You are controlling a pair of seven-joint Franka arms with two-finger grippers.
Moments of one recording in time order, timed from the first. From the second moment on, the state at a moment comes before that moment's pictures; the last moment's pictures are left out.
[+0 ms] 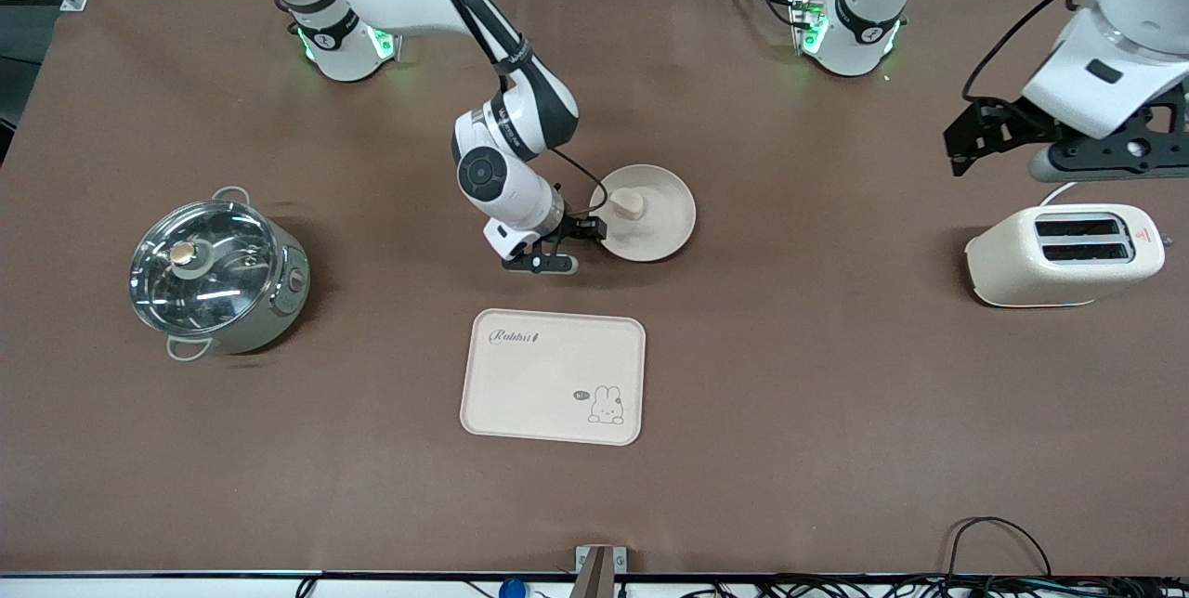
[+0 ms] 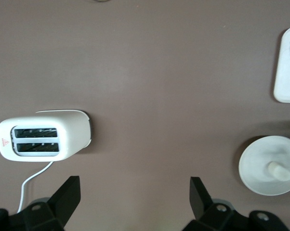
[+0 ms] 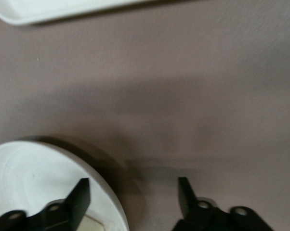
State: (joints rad) left arm -0.04 0.04 -0.19 -1.46 0.10 1.49 -0.18; right arm 0.79 0.60 -0.02 -1.87 0.57 2.53 0.42
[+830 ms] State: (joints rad) left arm -0.04 0.00 -0.11 -1.50 0.05 1.49 -0.10; right arm 0.82 0.61 -0.03 -1.87 0.57 2.54 0.42
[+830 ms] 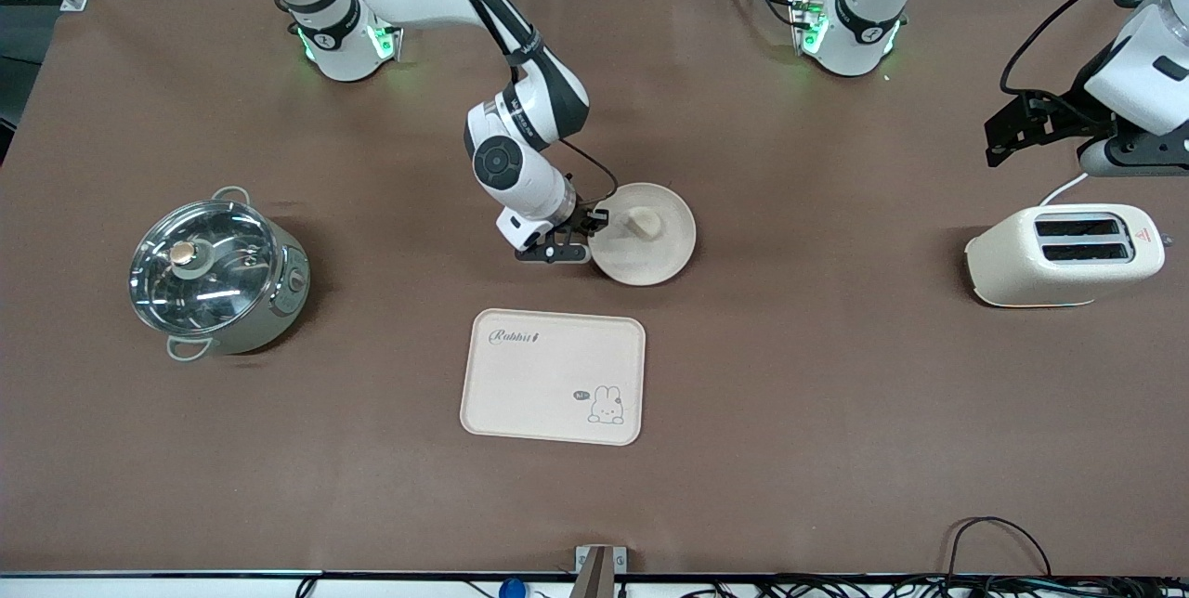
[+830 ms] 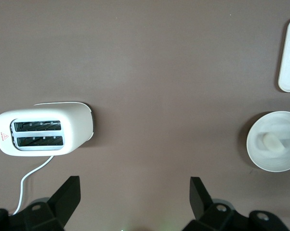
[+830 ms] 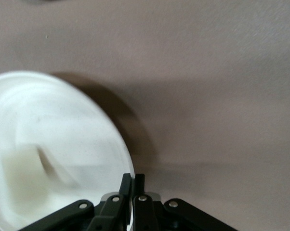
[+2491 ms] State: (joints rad) left arm -0.04 -0.03 -0.11 -1.52 0.05 1.47 -0.10; right arm 0.48 0.79 -0.19 -1.34 0.52 2.24 0.32
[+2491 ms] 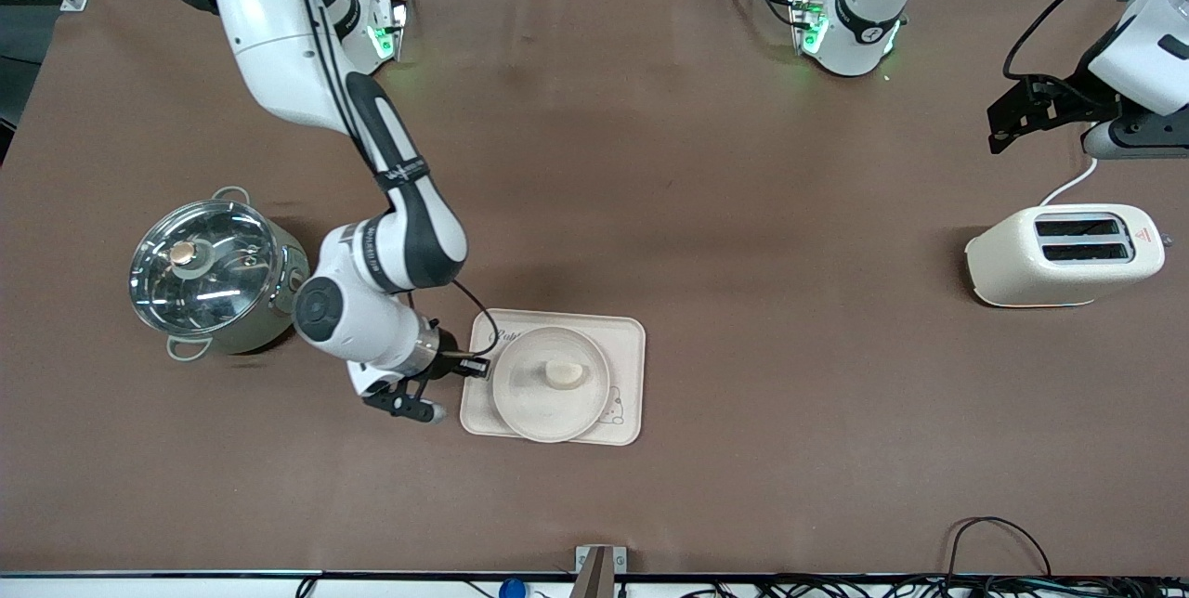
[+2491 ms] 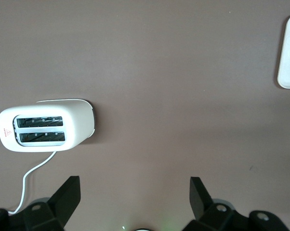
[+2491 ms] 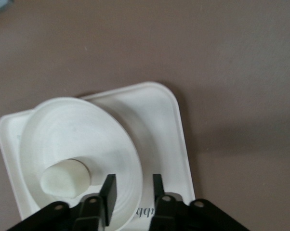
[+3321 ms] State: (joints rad) left arm -0.04 -0.03 -0.11 -1.53 0.05 1.47 -0.10; right arm 0.43 0.47 -0.51 -1.34 0.29 1.78 0.01
